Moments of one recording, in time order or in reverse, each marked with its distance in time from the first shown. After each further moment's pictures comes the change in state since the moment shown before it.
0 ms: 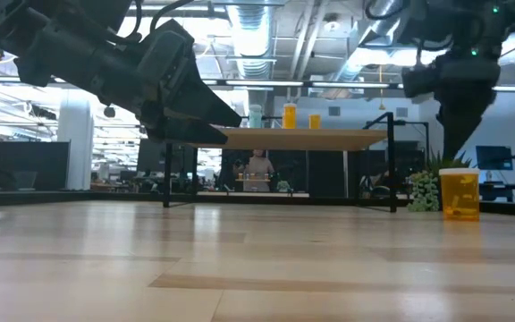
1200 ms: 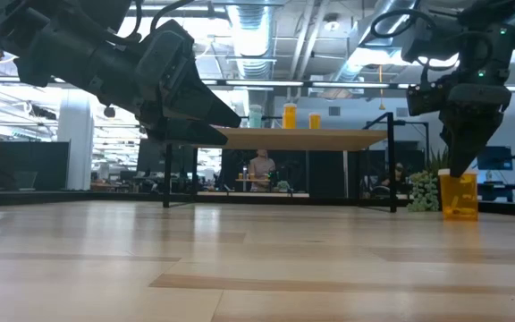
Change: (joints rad) left arm 0.000 0.000 0.000 -0.004 0.010 -0.001; right arm 0.000 -0.001 -0.144 0.159 -0.023 -0.019
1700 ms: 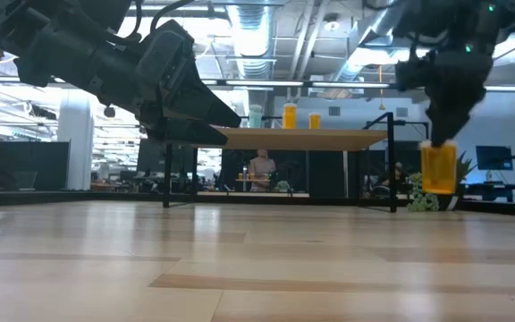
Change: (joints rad) left arm 0.000 0.000 0.000 0.000 -0.001 0.000; right arm 0.000 0.000 0.116 -0.051 -0.008 -0.021
